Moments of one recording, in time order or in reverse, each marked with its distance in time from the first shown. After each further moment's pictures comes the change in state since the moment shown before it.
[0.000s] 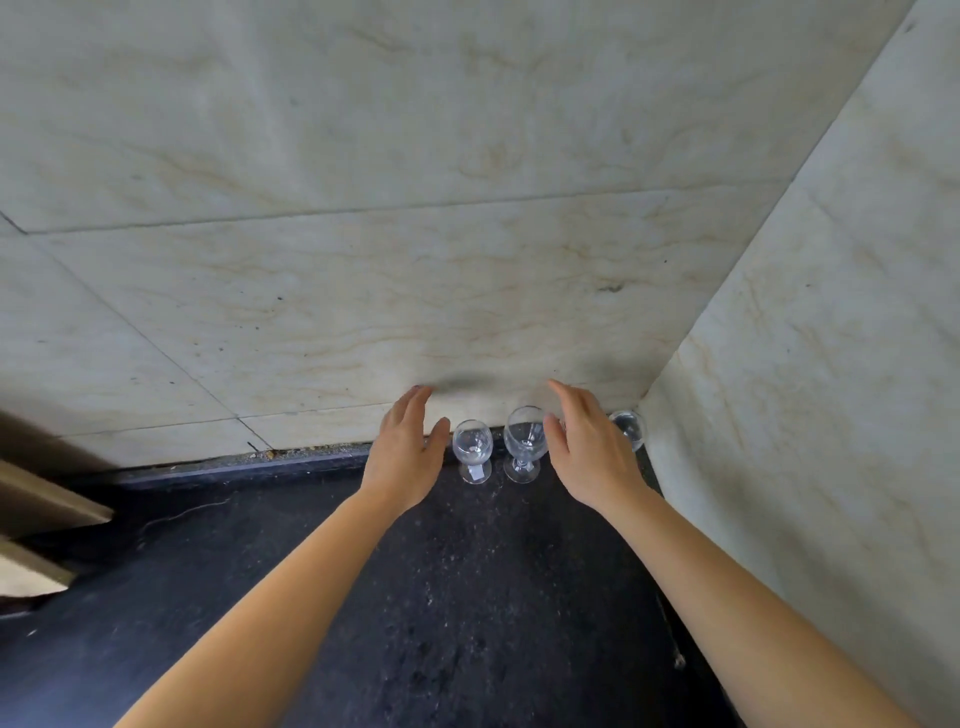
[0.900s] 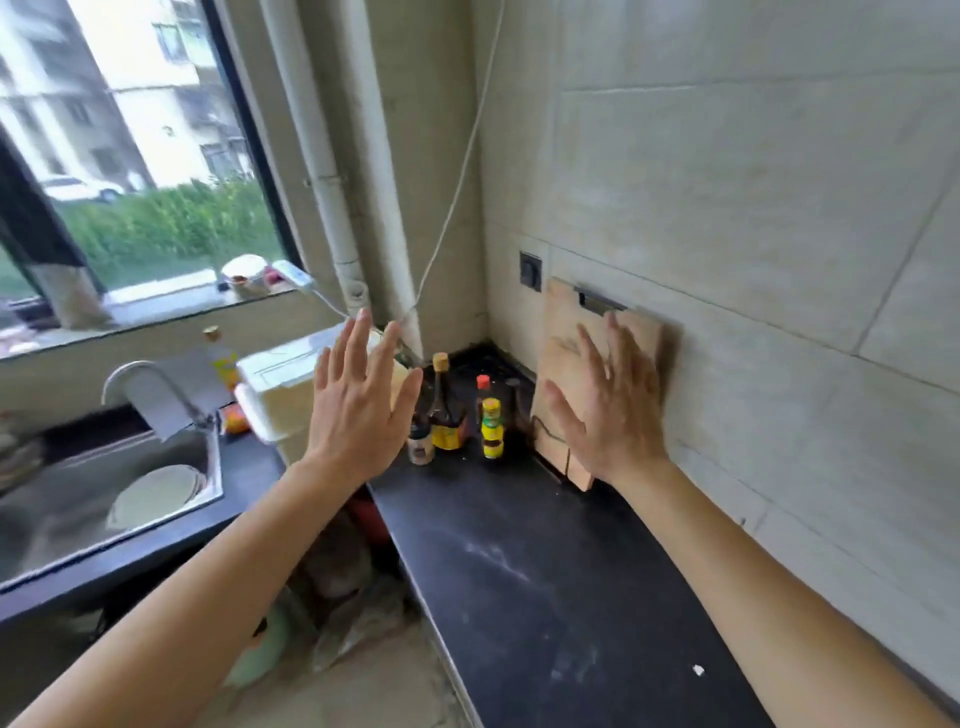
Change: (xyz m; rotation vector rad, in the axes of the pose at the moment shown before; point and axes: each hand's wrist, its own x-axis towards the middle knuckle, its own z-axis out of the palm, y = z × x) left_hand -0.528 -0.096 -0.356 0.684 1.059 -0.615; right_hand -0.197 -0.507 0.035 0.223 0.076 -1.184
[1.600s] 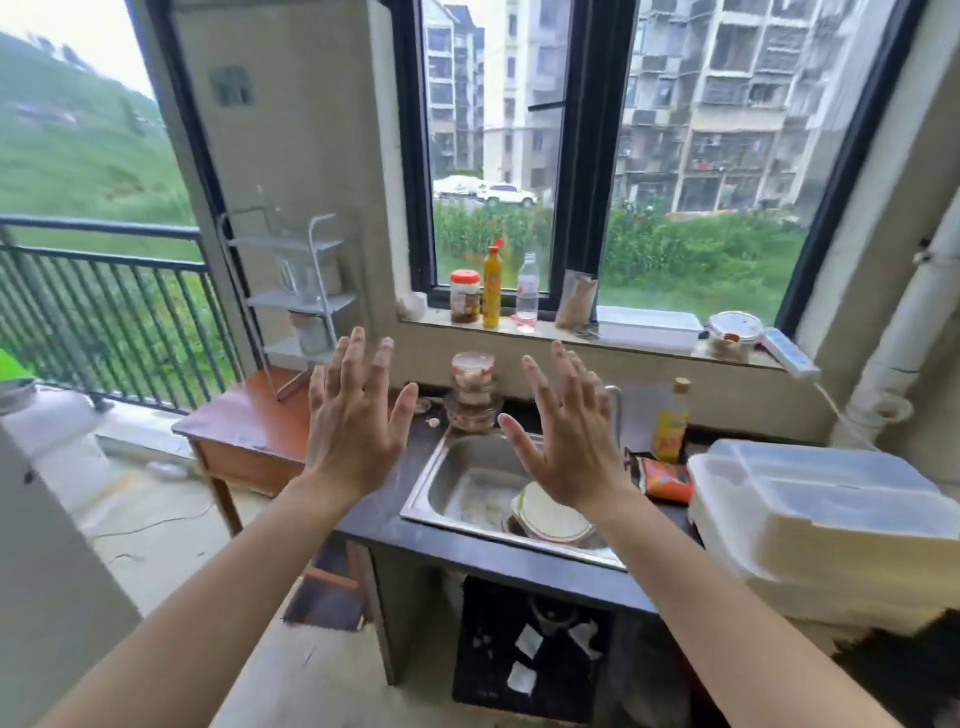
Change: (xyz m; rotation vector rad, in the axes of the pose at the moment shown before) left_hand -0.171 -0.567 -0.273 0.467 0.233 -0.707; right_hand 0.078 -0.678 0.308 0.443 -0.183 -0.823
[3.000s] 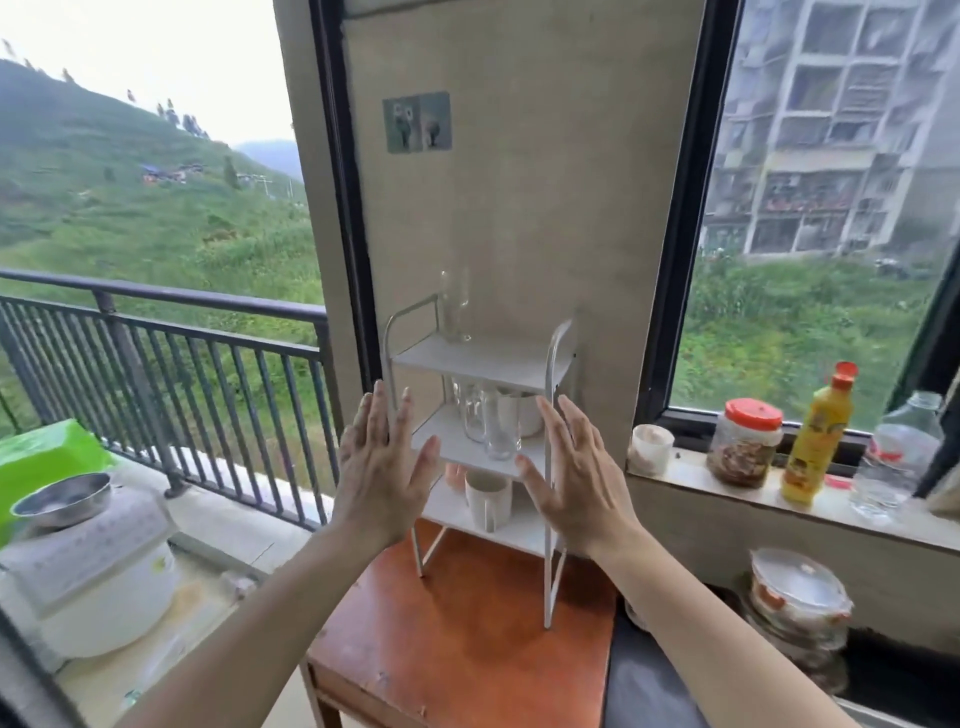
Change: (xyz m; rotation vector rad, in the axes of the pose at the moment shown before) left_hand 0.395 -0.552 0.122 -0.022 -0.008 -0.105; right_hand 0.517 -0.245 0.439 0.217 -0.032 -0.013
